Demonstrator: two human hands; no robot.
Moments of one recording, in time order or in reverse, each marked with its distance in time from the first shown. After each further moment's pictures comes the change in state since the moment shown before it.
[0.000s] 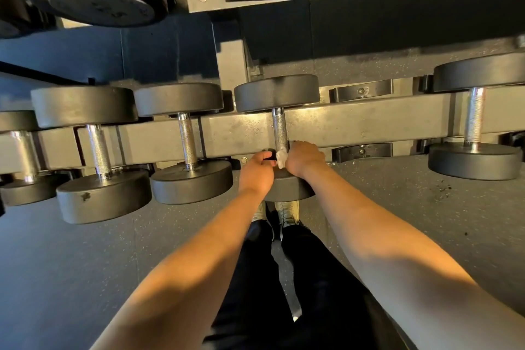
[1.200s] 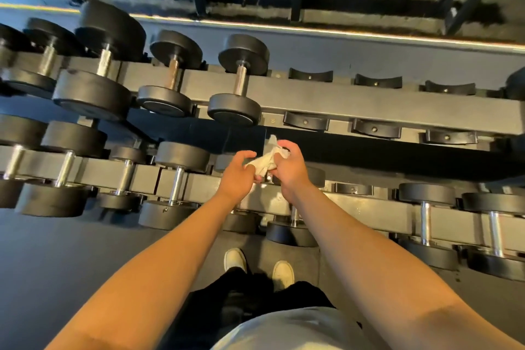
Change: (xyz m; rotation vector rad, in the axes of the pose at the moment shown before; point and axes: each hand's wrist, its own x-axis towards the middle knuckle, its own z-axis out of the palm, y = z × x) left_hand -0.195 0.117 -0.190 -0.184 0.243 0.425; right_hand -0.232 -0.132 -0.141 1.303 0.178 -0.453
